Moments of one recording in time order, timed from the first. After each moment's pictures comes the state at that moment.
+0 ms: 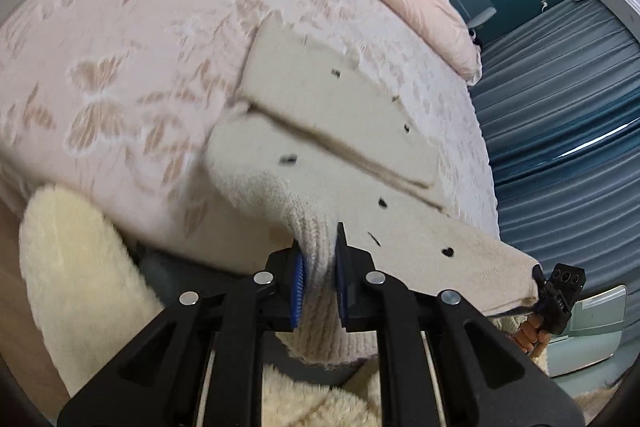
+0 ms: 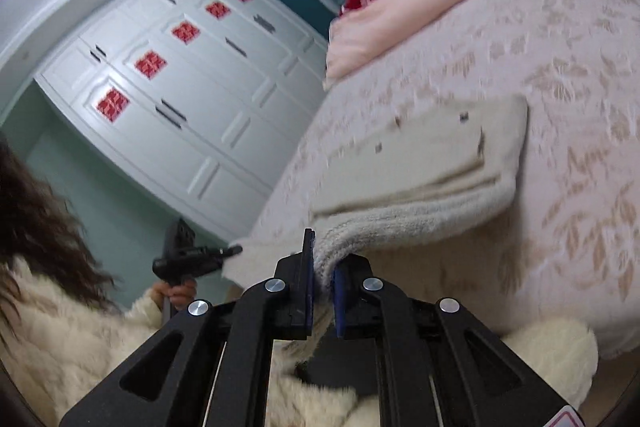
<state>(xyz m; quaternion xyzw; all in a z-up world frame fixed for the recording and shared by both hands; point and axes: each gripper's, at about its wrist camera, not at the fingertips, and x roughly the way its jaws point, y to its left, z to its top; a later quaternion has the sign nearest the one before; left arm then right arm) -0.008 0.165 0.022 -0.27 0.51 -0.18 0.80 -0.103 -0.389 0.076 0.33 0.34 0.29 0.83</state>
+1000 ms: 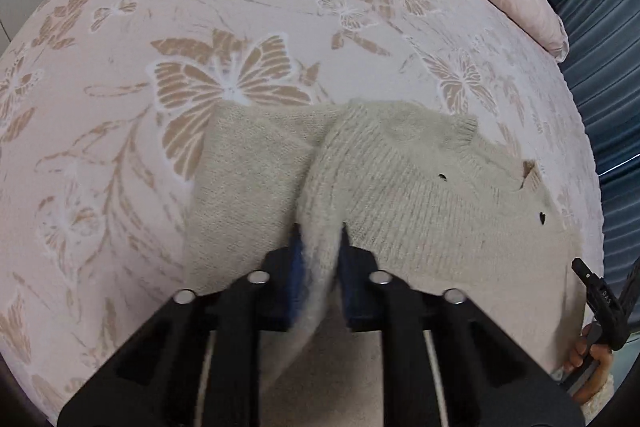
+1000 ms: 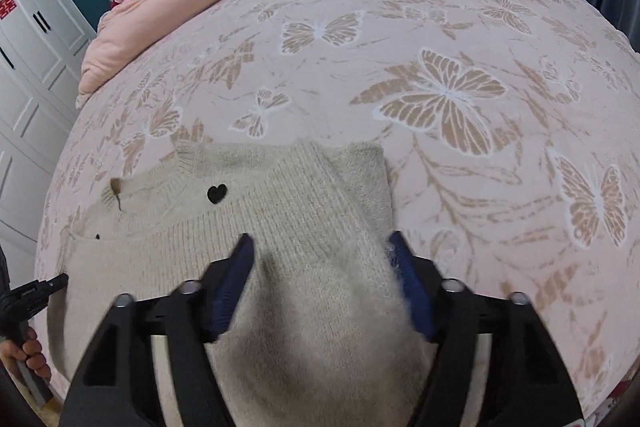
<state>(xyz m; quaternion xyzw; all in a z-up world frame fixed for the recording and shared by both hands) 0.250 0.076 -0.094 -0.12 0.57 -0.09 0.81 0.148 -0.373 -0.080 0.19 0.49 -0.09 0.85</state>
